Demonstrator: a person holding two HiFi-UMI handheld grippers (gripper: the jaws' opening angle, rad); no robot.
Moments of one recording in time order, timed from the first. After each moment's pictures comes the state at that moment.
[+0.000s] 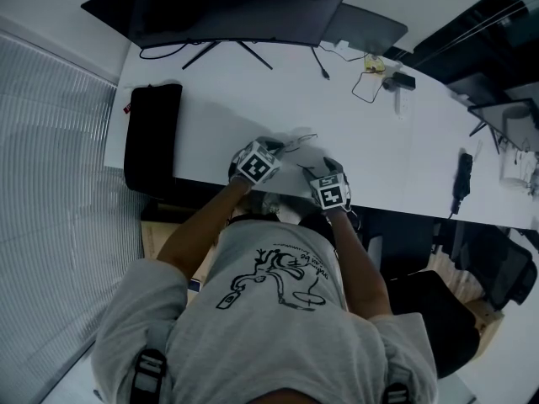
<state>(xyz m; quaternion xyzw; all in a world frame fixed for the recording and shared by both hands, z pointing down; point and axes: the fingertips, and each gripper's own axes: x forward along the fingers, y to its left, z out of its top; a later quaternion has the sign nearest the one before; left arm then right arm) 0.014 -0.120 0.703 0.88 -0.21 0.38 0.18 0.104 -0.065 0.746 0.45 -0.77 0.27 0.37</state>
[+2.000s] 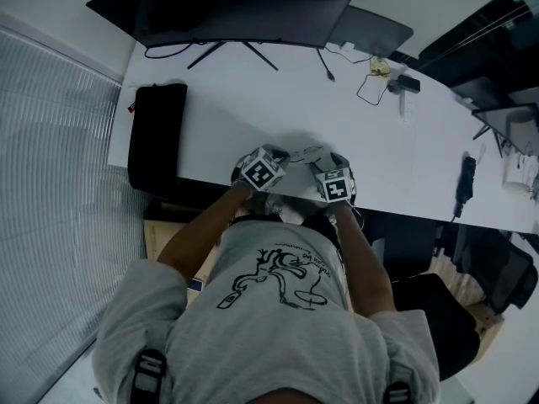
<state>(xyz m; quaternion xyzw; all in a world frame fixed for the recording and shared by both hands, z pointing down) 0.015 -0.091 0.703 0.88 -0.17 0.40 0.19 0.114 -0.088 0.748 0.46 -0.76 0.27 0.38</state>
